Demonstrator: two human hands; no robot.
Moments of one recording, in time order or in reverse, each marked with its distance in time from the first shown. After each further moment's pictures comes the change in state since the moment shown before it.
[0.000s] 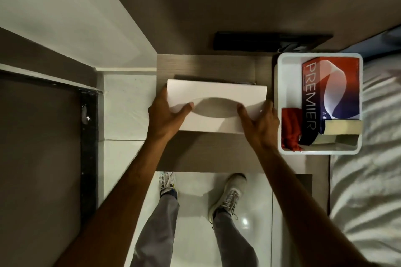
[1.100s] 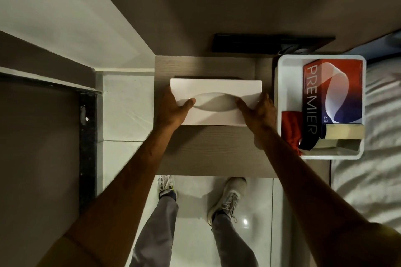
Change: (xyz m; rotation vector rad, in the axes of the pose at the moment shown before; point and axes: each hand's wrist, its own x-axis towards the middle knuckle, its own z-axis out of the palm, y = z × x) left_hand 0.034 0.010 0.027 0.000 -0.058 -0.127; right_hand 0.051 -0.007 0.009 -0.010 -0.110 0.086
